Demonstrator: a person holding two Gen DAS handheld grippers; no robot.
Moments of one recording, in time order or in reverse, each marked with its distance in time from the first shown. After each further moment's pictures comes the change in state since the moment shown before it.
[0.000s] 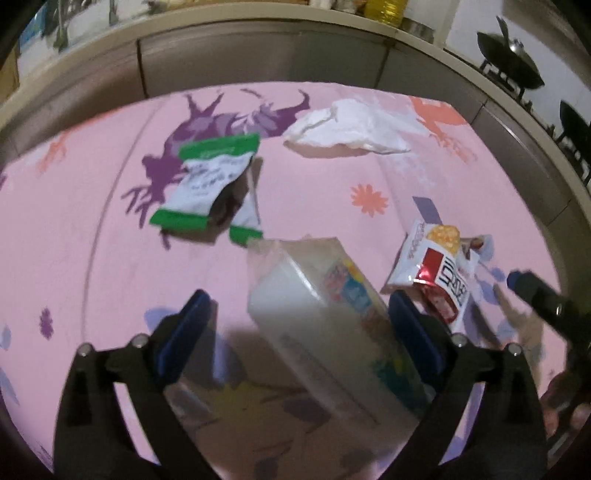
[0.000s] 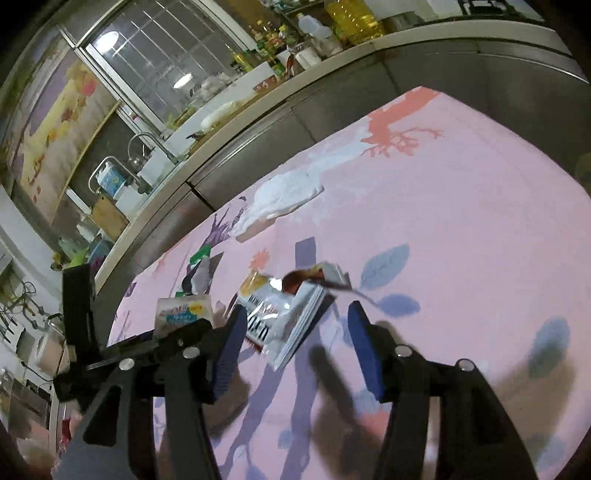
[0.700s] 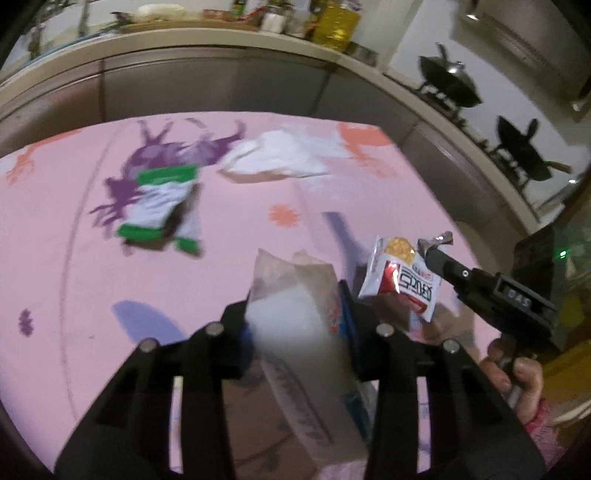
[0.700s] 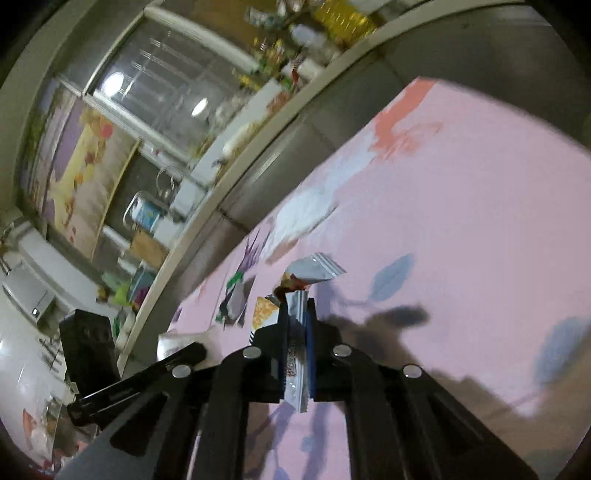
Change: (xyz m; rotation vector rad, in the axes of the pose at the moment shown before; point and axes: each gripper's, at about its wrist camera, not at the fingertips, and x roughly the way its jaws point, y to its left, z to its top) left arm -0.053 -0.018 -0.002 0.012 -0.066 -0.295; right arm -0.046 -0.047 -0.001 0.134 -0.079 0.178
